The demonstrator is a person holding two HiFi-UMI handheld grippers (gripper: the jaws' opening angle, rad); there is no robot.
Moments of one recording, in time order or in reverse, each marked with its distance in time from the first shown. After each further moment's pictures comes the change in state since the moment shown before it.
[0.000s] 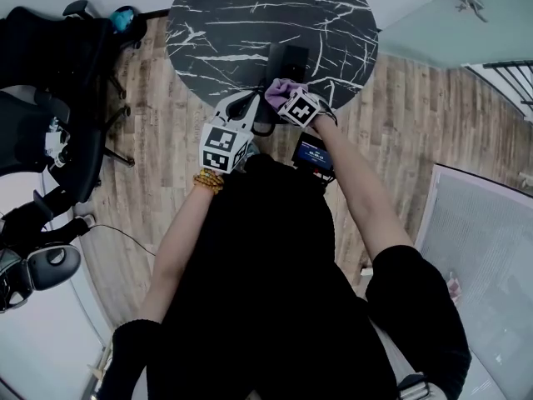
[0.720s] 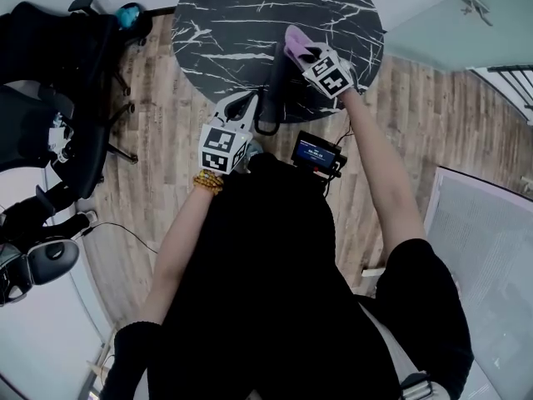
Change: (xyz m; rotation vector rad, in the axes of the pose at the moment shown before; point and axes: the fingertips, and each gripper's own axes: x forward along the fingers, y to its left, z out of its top) left arm -0.014 0.012 -0.002 -0.005 0.008 0.035; right arm -0.093 -0.116 0.088 -0.082 -0.297 -0.258
